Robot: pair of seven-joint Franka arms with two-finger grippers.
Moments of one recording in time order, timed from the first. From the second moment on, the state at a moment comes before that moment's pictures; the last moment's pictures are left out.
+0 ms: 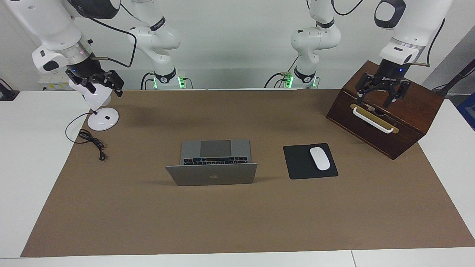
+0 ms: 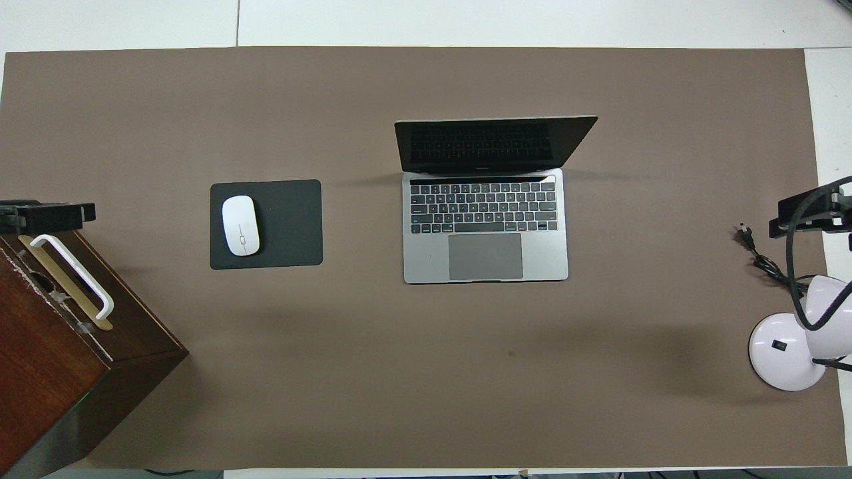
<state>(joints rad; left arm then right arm) 0.04 -0.24 -0.01 -1.95 -0.13 1.99 0.14 -0.07 -0.04 -0.01 -1.62 0.02 1.46 0.12</state>
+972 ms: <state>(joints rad) 0.04 -0.12 -0.02 -1.65 -0.09 1.56 -0.05 -0.07 -0.05 0.00 -1.65 0.02 1.52 0.12</state>
